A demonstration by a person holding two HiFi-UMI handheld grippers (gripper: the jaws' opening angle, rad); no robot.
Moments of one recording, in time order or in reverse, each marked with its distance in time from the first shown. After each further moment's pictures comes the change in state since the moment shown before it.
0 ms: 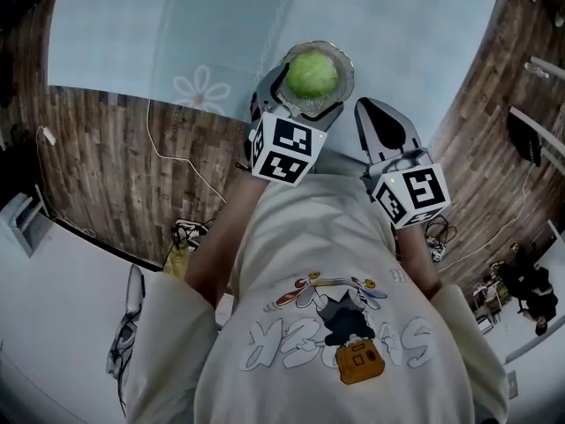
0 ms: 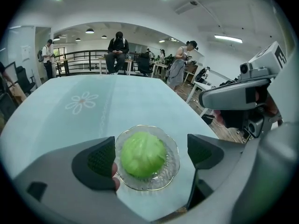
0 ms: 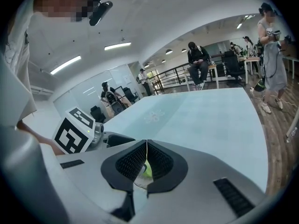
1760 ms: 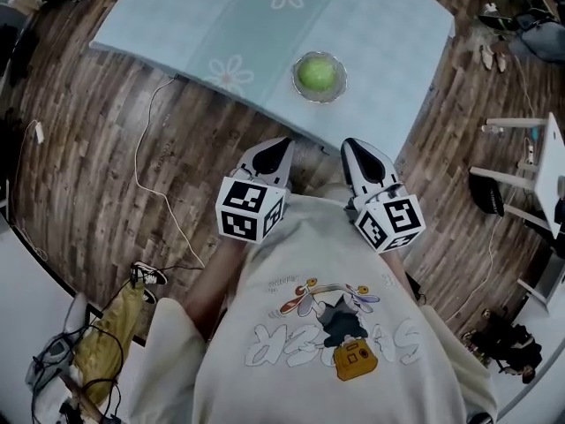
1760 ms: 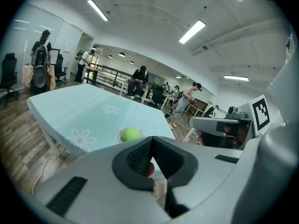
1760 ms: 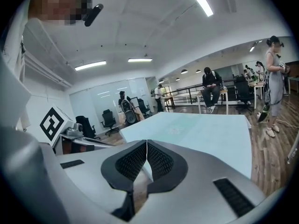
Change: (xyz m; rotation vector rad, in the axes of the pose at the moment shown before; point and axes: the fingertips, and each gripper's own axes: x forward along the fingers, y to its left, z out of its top) left arm -0.239 -0.117 -0.055 -0.258 -0.393 0.102; right arm -0.168 0.143 -0.030 -0.189 -0.198 0.065
